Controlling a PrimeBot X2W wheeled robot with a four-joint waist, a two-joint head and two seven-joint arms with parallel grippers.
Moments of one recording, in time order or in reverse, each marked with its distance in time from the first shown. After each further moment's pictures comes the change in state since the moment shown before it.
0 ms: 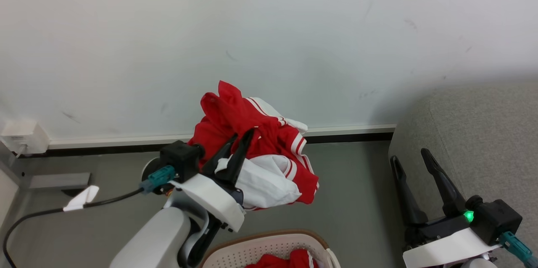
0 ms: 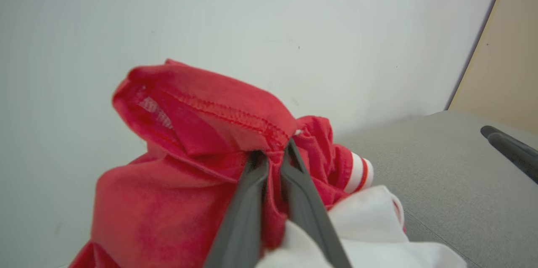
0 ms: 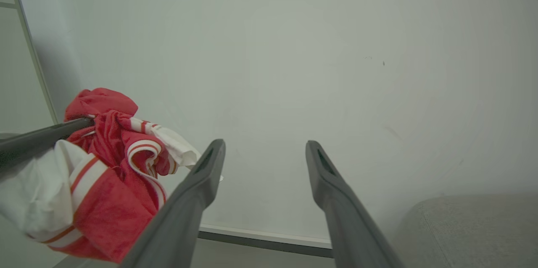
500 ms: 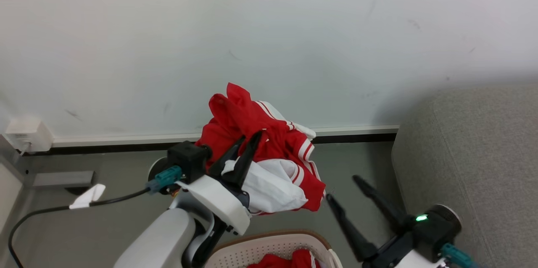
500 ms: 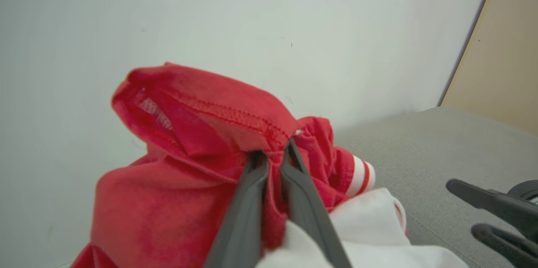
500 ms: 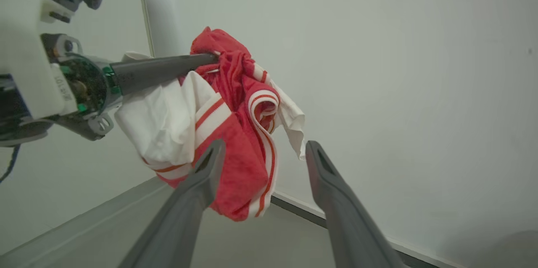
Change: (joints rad) left arm -0.003 0.004 -0.024 -0.033 -0.007 0.002 0.026; right arm -0.065 -0.110 0.337 0.008 0.048 0.000 0.000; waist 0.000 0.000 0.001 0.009
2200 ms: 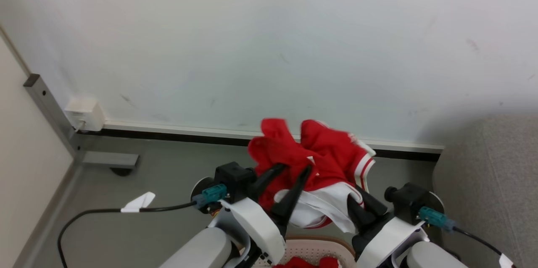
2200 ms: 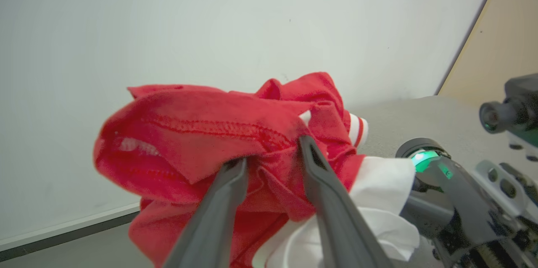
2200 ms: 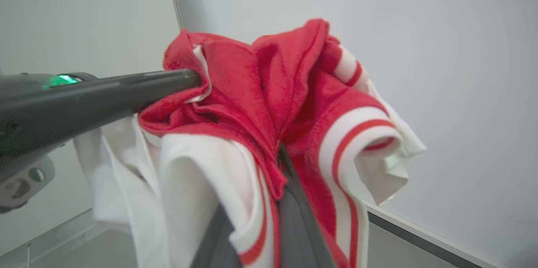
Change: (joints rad) left arm 0.004 -0.082 -0.133 0.052 -0.023 -0.028 0.020; right arm -0.221 0.035 0.188 0.310 0.196 0.000 0.000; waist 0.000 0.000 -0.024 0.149
